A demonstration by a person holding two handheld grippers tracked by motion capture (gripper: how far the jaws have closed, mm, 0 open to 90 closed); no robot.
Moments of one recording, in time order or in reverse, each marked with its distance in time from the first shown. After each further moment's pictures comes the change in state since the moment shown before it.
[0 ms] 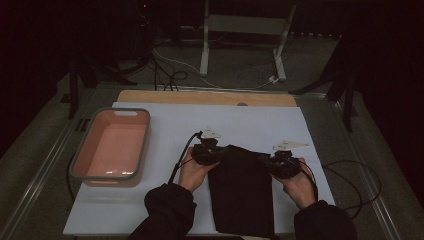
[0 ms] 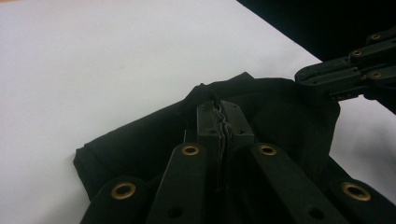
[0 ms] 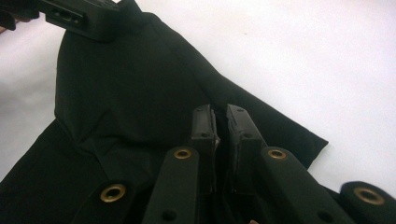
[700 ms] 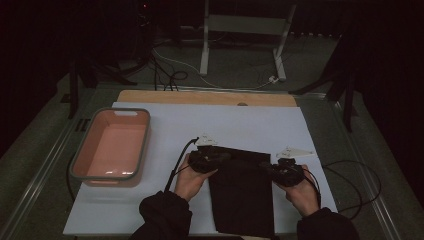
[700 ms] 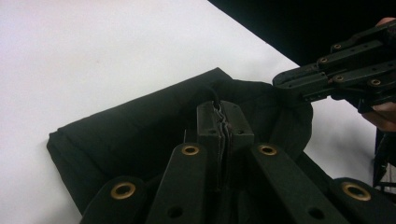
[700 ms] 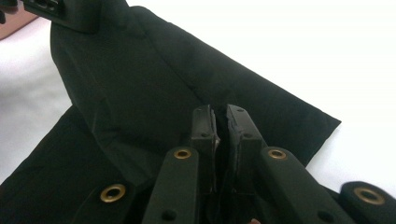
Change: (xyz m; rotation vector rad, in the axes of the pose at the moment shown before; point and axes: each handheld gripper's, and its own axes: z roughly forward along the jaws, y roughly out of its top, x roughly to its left) left arm -0.012 -0.013 -0.018 -0.024 -0.065 -0.003; right arm 0.006 -0.016 -0.012 -0.013 0.034 0.005
